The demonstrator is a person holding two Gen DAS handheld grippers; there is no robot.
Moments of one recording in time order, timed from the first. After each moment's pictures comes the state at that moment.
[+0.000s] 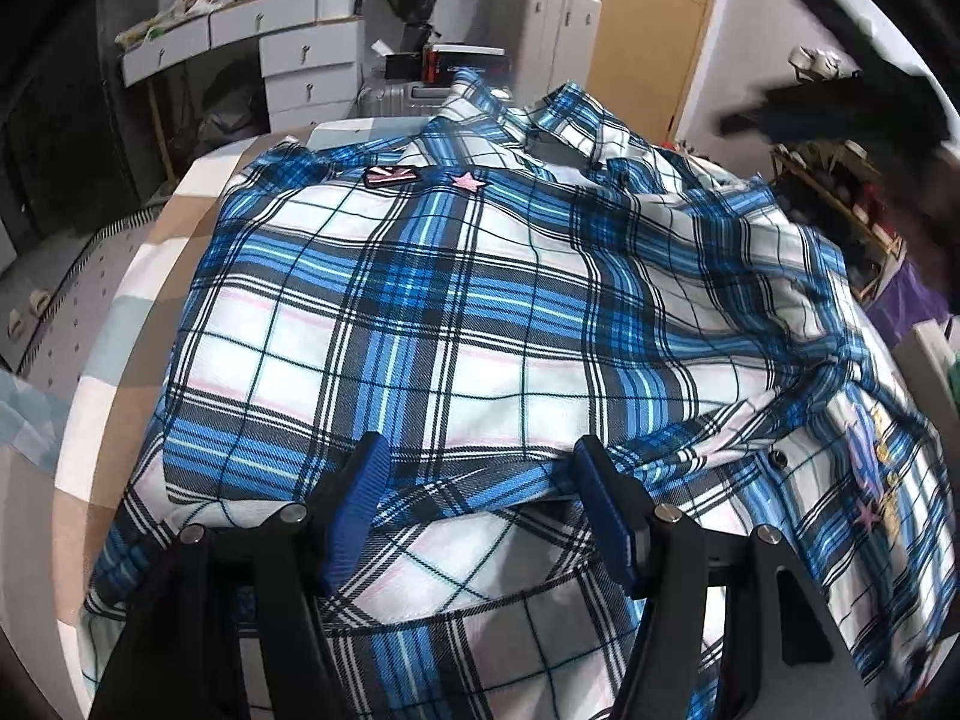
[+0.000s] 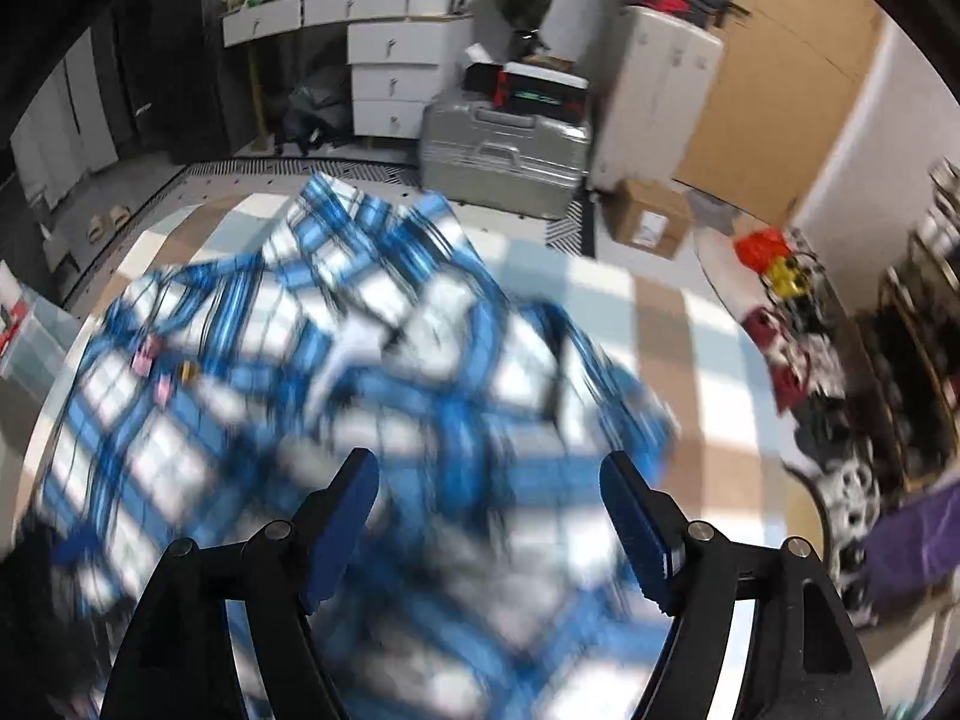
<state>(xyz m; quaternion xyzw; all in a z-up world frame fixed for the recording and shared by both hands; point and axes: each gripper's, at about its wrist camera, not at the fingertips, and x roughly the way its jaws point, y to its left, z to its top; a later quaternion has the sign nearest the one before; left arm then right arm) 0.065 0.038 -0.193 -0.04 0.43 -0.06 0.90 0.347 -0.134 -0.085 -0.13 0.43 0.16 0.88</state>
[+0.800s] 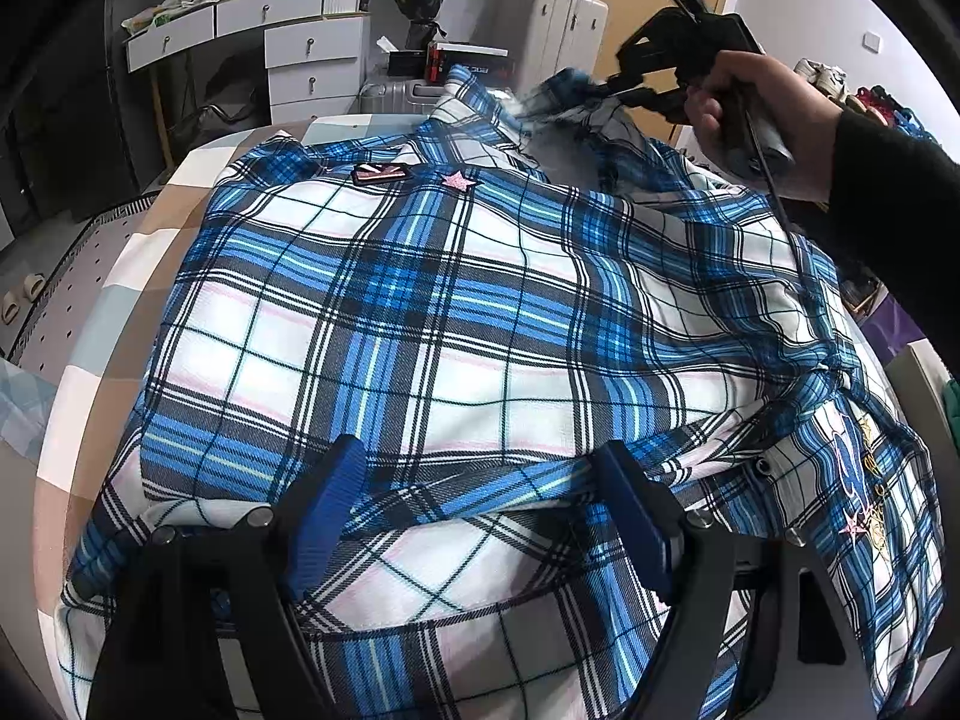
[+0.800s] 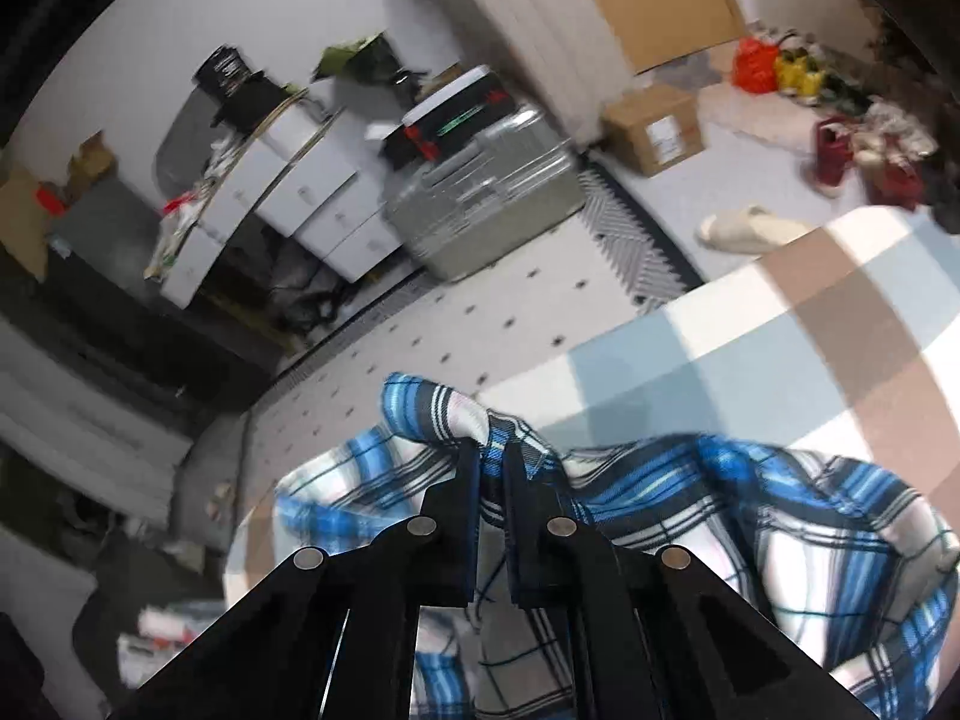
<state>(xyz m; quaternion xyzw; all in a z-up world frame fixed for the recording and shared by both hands) 0.061 0.028 -0.193 -0.05 0.42 -0.06 0.90 0.467 -0.147 -0.120 0.20 0.46 0.19 0.84</state>
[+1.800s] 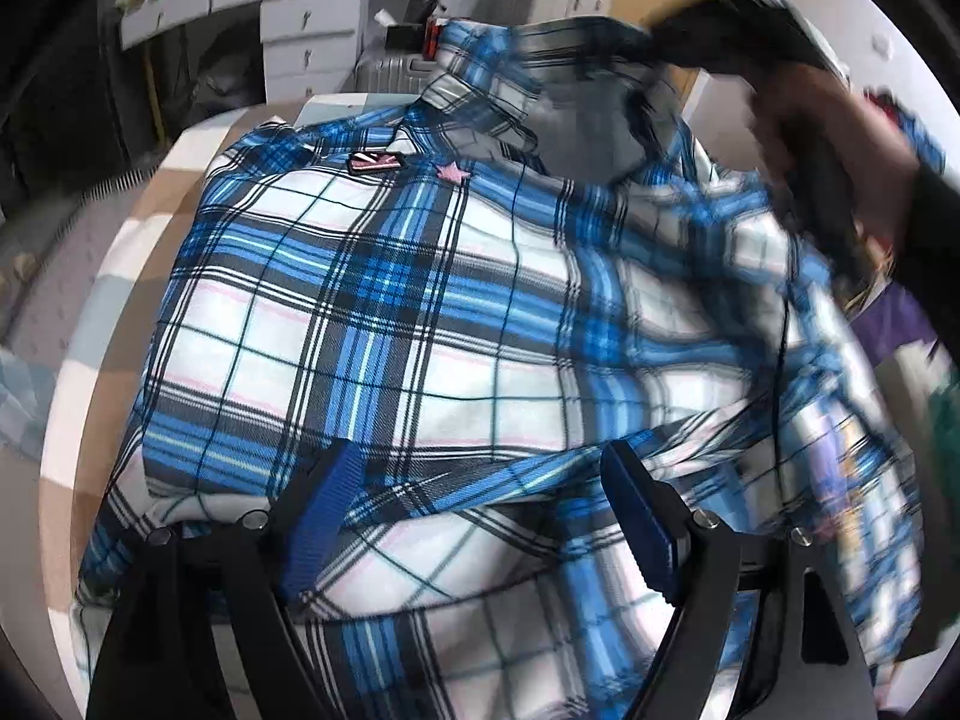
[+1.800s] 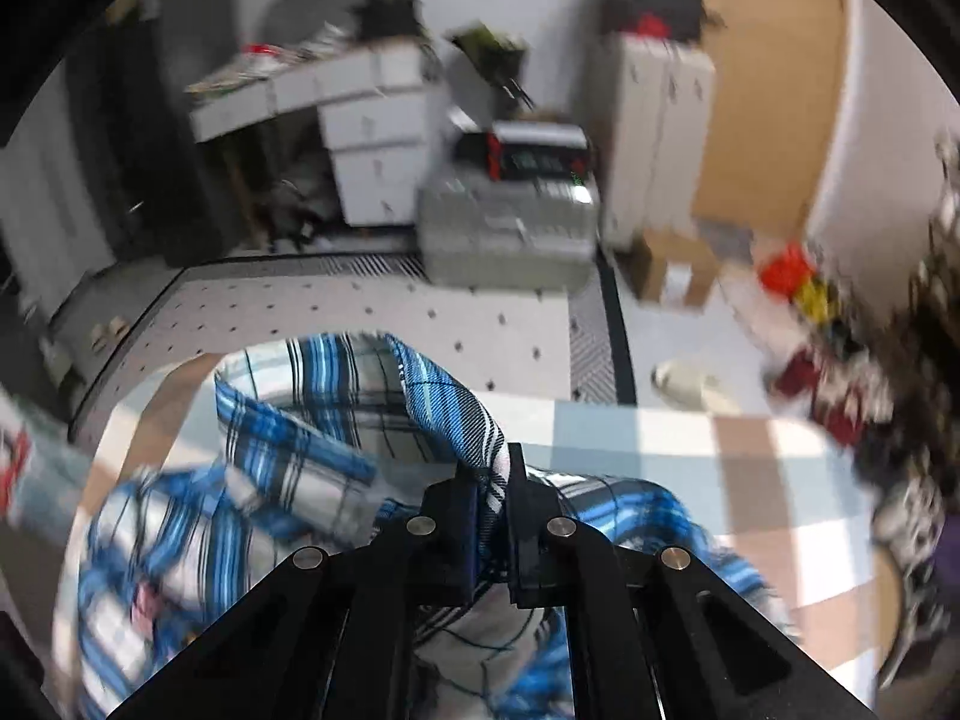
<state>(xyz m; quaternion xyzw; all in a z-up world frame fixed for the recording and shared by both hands) 0.069 0.036 -0.175 -0.09 0.45 -0.08 0.88 0.381 -0.131 -0.069 -0.04 0.35 0.18 0.92</state>
